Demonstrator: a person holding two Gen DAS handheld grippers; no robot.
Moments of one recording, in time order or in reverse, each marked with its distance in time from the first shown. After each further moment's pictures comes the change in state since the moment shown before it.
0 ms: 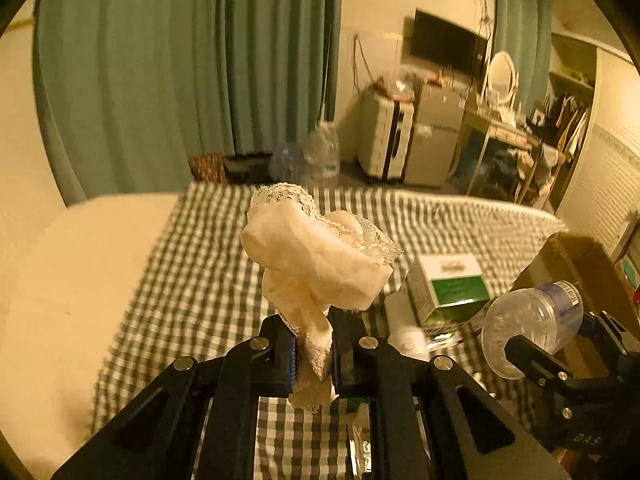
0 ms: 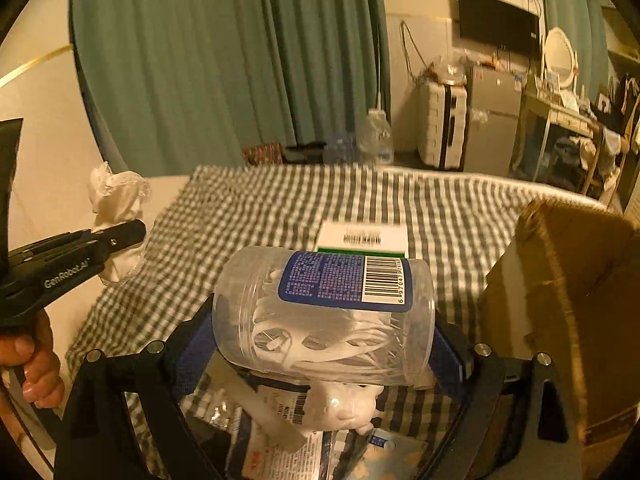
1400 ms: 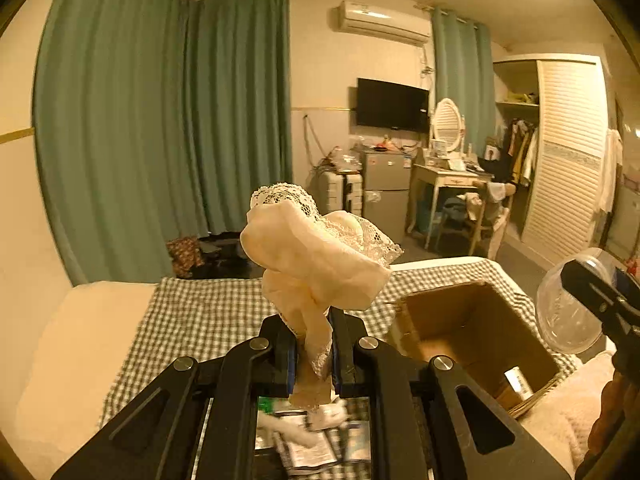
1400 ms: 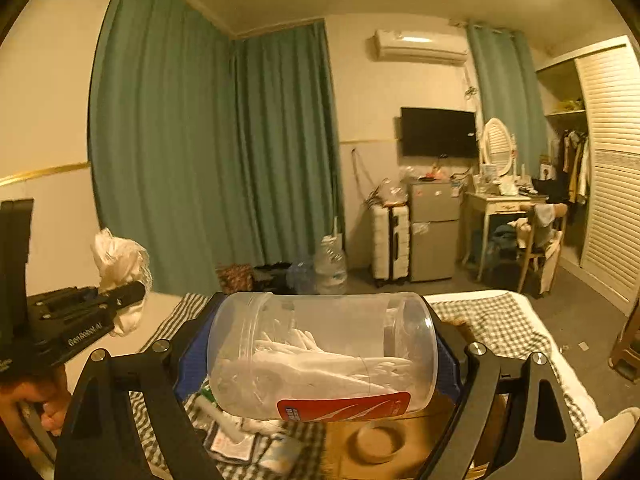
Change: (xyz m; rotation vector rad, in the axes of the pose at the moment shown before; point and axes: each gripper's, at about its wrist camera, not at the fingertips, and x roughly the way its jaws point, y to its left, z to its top) left arm -0.174 -0.151 0.028 0.101 -0.244 -0.079; right arm -0.267 -0.093 0.015 0.039 -0.436 -0.106
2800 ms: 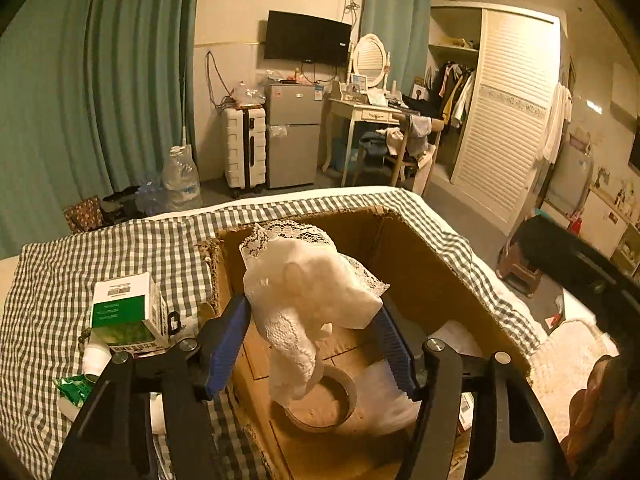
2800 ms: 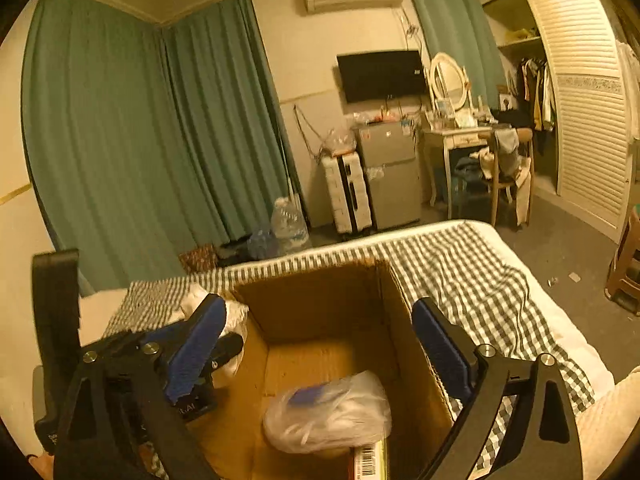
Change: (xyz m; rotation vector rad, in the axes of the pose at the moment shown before) left arm 0.136 -0.164 -0.055 0.052 0.205 -0.273; right arm 0.050 -0.155 -0.062 0.181 0.132 -0.087
